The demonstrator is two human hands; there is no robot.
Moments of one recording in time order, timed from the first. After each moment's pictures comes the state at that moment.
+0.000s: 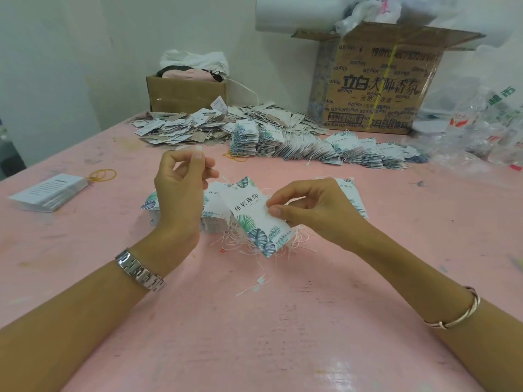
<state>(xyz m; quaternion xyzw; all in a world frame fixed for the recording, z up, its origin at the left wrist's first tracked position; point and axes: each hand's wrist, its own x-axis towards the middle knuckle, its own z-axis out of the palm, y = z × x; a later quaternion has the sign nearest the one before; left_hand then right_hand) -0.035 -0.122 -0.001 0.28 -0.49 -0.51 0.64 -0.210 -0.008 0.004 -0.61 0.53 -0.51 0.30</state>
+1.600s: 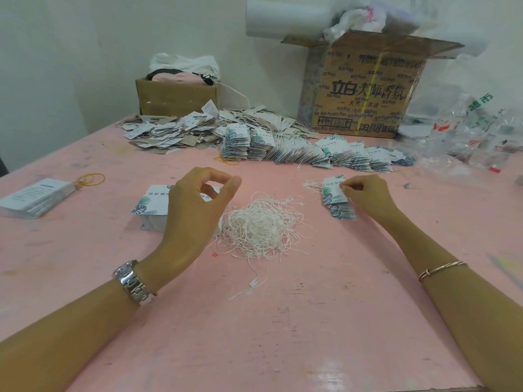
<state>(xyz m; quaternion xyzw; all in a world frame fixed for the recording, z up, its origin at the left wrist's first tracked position) -0.036 -0.113 -0.015 0.29 -0.72 -0.32 0.54 -0.366 -0.027 -0.022 -0.43 0.81 -0.40 -0.01</state>
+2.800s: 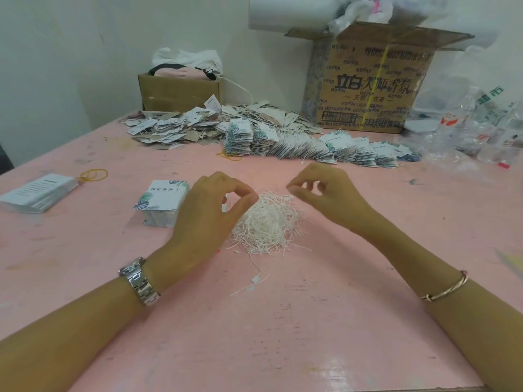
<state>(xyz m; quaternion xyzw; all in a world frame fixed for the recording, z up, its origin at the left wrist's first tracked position) -0.036 -0.107 -0.023 0.27 -0.84 -0.21 0.43 -0.259 -0.021 0.004 -0.67 0.65 -0.37 -0.01</state>
